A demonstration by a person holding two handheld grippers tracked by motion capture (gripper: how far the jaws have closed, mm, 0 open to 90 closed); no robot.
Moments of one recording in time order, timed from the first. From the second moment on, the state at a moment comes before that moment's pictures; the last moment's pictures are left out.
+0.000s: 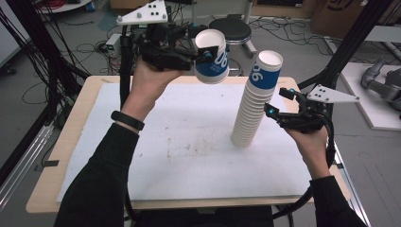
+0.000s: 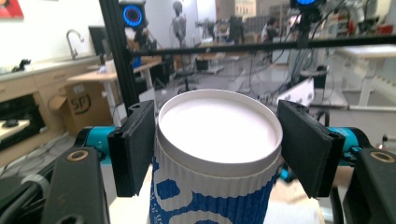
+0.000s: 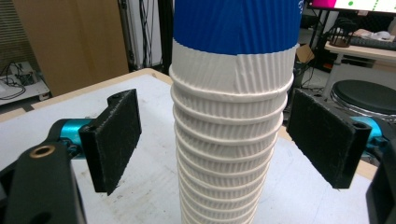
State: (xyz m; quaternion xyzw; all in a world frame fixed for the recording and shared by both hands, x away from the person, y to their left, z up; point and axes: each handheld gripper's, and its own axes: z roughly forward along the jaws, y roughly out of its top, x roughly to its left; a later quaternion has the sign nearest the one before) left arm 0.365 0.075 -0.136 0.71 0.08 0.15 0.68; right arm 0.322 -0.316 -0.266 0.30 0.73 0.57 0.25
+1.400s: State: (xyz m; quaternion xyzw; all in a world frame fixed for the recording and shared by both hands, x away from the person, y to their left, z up) left arm 0.314 0.144 -0.278 0.75 0.14 0.13 0.63; right arm 0.292 -0.282 -0.282 0.24 0.74 0.59 0.20
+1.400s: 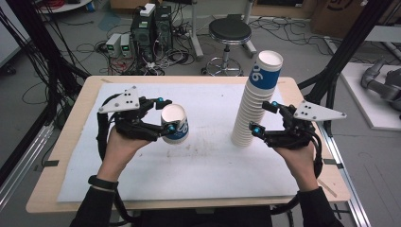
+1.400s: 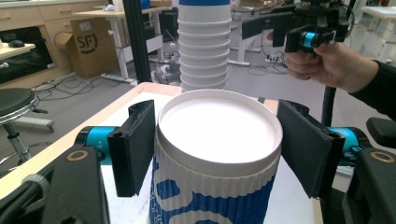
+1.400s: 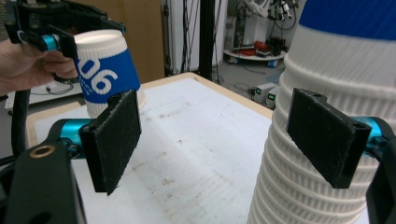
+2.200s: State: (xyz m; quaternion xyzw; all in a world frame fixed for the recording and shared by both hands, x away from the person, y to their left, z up) left arm 0.312 0.145 -0.289 0.74 0.16 0.10 0.65; right arm 0.294 -0.270 -0.296 0.21 0.76 0.59 0.18
